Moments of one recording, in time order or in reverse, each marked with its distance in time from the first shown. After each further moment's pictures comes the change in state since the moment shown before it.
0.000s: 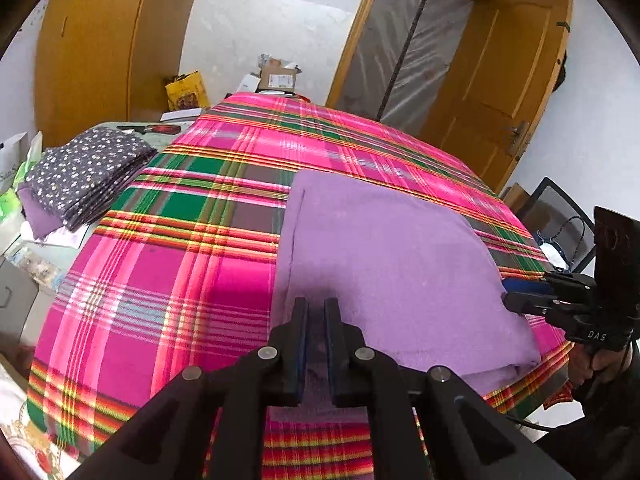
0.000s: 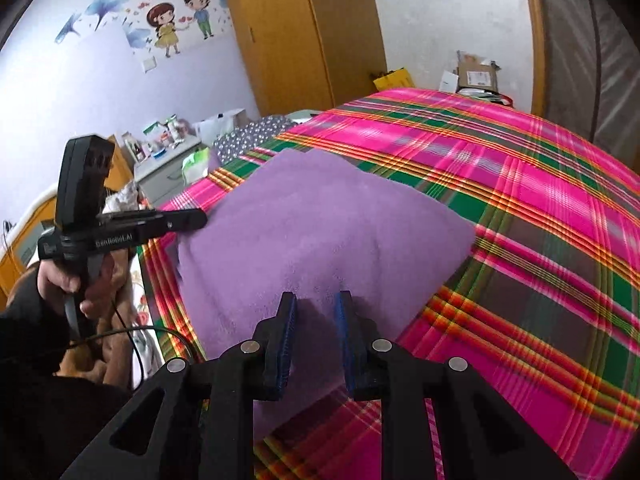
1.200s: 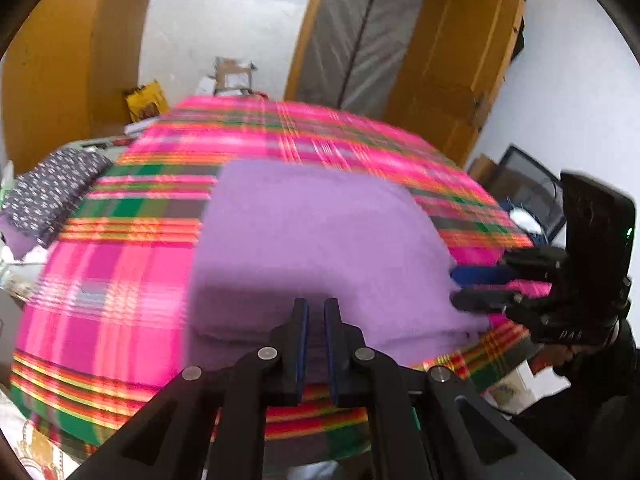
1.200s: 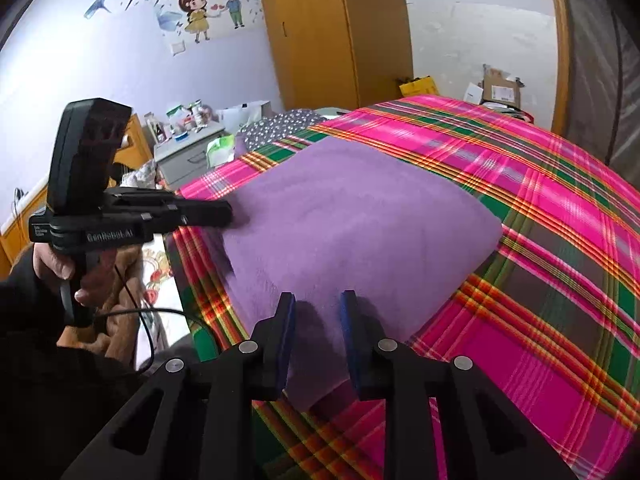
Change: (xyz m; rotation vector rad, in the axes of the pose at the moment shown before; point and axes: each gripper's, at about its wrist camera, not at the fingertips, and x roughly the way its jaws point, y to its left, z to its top) left arm 0.003 -0.048 -0.018 0.128 0.055 -0.083; right arm -0.006 0.024 -0.020 -0.103 0.014 0.044
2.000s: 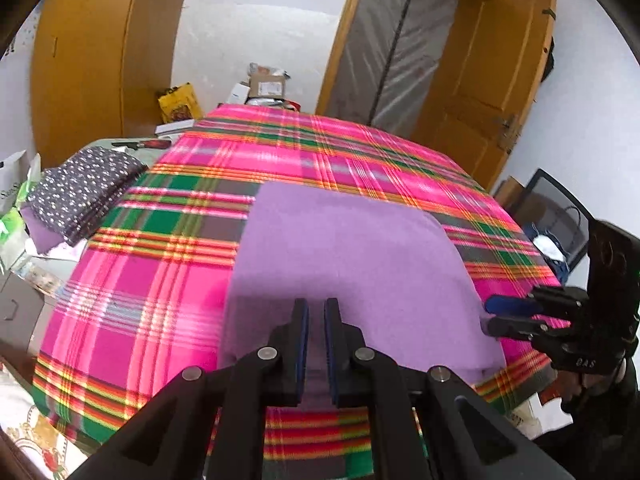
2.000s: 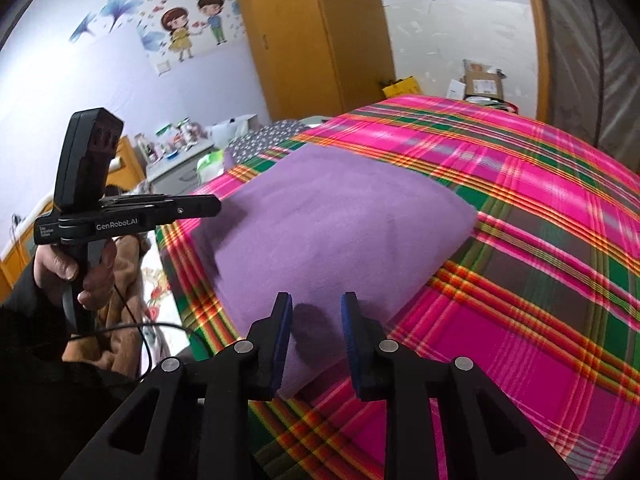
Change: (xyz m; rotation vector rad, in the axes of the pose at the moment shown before) left arm -0.011 0.013 0.023 -0.083 -0.069 0.111; right arm -0.016 -0.016 -0.005 0.101 -0.046 -0.014
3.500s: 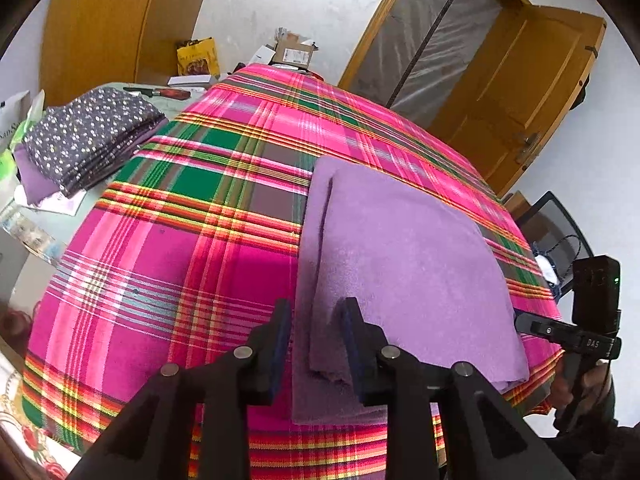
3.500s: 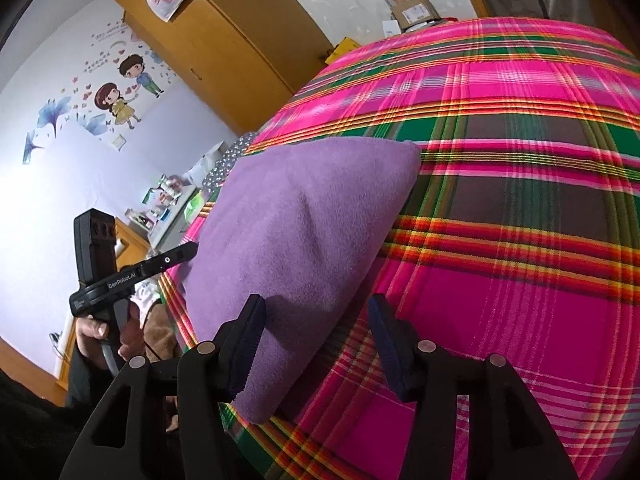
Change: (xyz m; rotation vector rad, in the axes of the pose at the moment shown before) left arm 0.025 0.065 0.000 -0.165 0.113 -0.083; right arm 0.014 -0.060 -0.005 0.426 0.050 0.104
